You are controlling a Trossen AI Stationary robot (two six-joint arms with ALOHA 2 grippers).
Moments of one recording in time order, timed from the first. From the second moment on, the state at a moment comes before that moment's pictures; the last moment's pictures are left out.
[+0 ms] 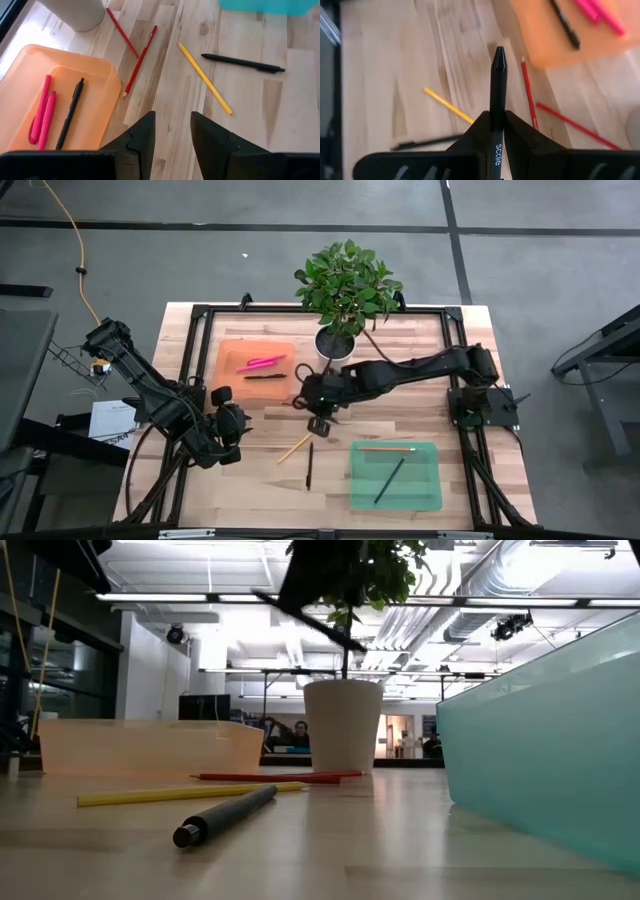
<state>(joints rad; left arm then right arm) -0.65 1.19 0.98 -0.98 -0.64 -0.83 0.14 1.91 1.75 -0.75 0.07 0.39</state>
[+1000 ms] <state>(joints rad) -0.65 1.18 0.98 -0.80 -0.85 -0.86 0.13 1.87 1.94 -0.51 0.09 0.31</state>
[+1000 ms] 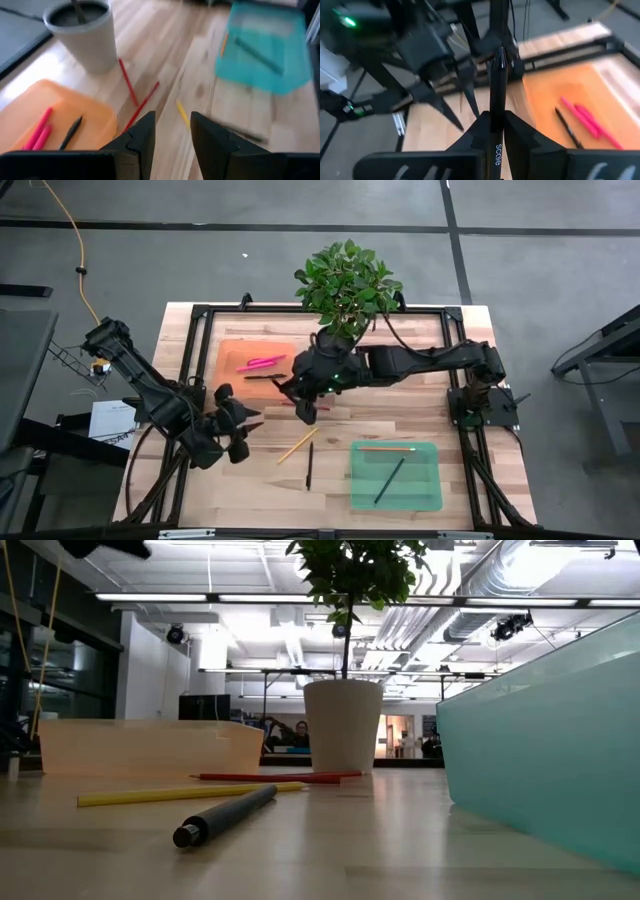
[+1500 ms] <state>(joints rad) -0.65 1.04 0.98 -0.53 -1.13 -0.67 0.15 1.87 2.08 -0.50 0.09 0.22</state>
